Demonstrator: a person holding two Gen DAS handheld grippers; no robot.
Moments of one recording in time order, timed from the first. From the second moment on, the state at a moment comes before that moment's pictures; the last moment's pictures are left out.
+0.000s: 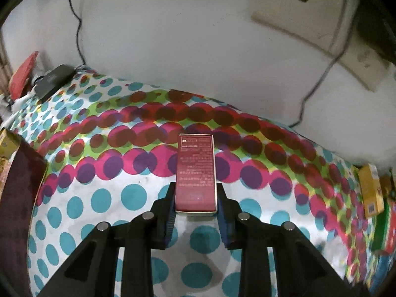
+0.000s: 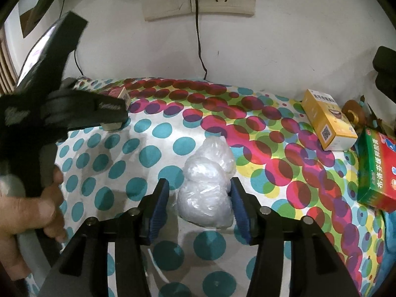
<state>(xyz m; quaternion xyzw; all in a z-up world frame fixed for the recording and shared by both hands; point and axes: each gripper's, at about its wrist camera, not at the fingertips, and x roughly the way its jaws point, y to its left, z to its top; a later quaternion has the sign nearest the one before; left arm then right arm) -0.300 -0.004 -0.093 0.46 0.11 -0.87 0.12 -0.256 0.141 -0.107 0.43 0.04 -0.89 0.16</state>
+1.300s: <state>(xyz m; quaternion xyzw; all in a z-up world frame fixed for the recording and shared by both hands) -0.142 -0.027 -0.071 0.45 -0.02 -0.89 0.02 -0.273 0.163 -0.110 0.43 0.07 -0.89 0.16</state>
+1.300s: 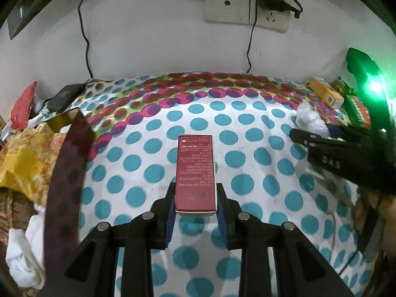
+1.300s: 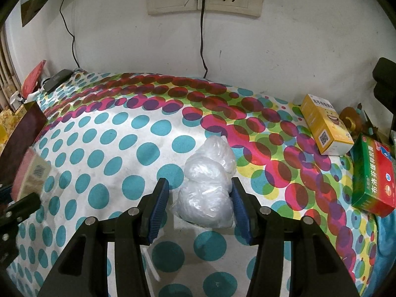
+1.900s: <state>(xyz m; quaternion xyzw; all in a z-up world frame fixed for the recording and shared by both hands) -0.057 -0.124 -0.014 0.42 0.01 -0.90 0.10 -0.271 0.164 -0.112 0.43 0.08 -0.89 0.16</state>
